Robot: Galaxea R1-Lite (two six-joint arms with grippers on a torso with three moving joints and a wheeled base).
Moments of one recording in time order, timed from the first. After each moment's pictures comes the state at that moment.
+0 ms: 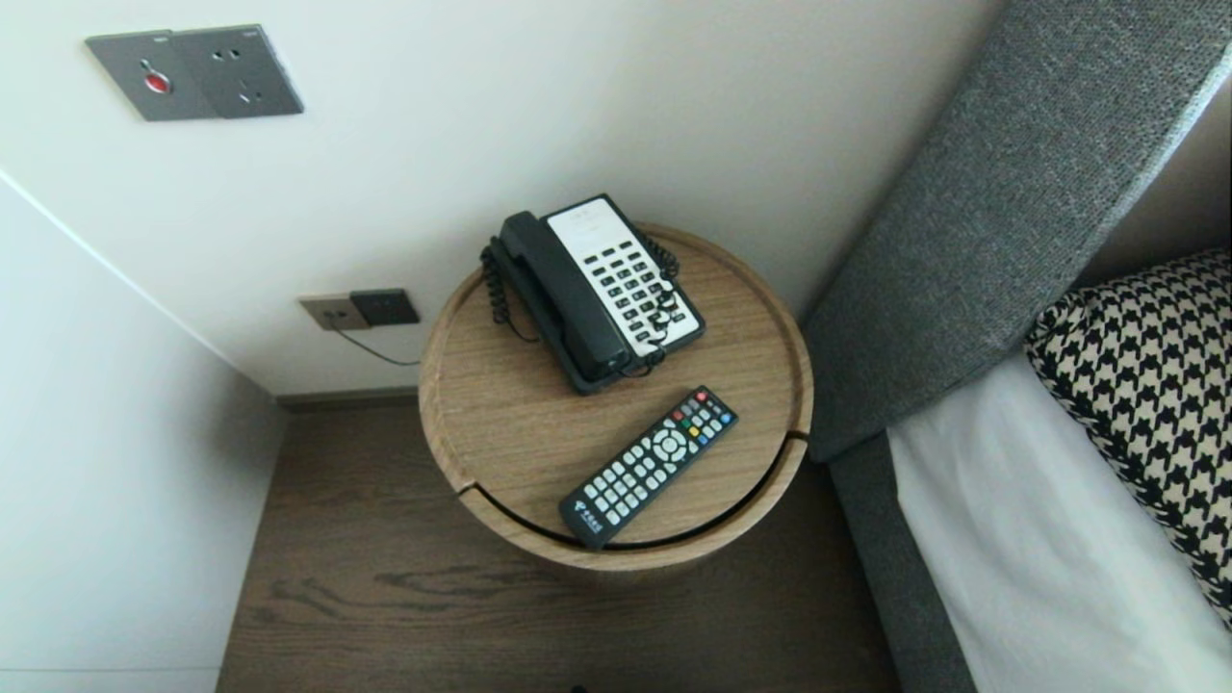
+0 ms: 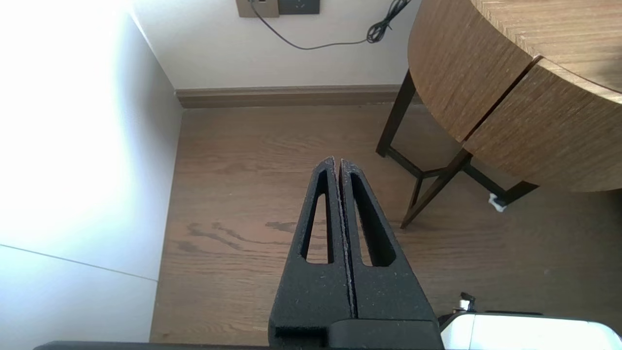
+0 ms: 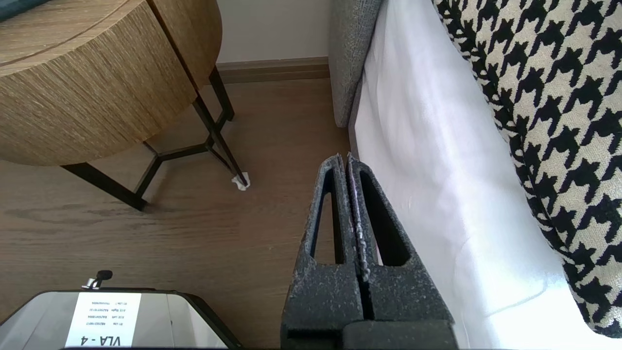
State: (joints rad) left arm 0.00 0.00 0.00 -0.02 0.01 -0.02; right arm 0.01 0.00 0.00 0.00 0.00 0.00
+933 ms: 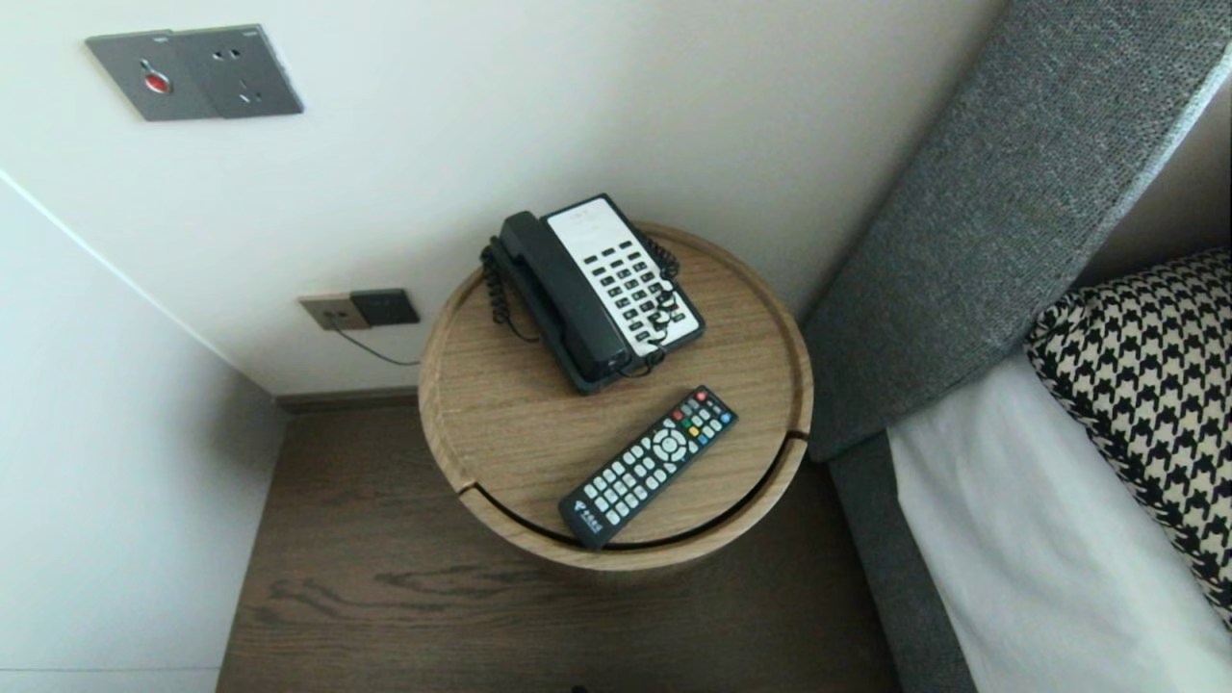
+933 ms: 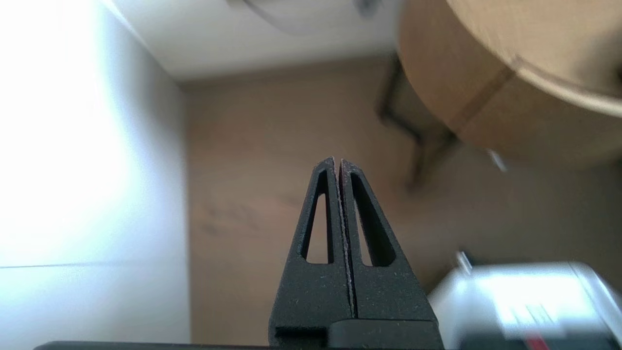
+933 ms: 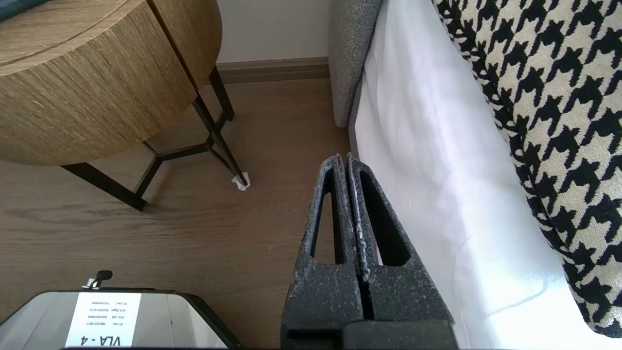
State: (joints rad) left arm -0.01 0.36 -0.37 0.18 -0.03 0.08; right arm 0.01 0.00 0.00 0.00 0.00 0.00
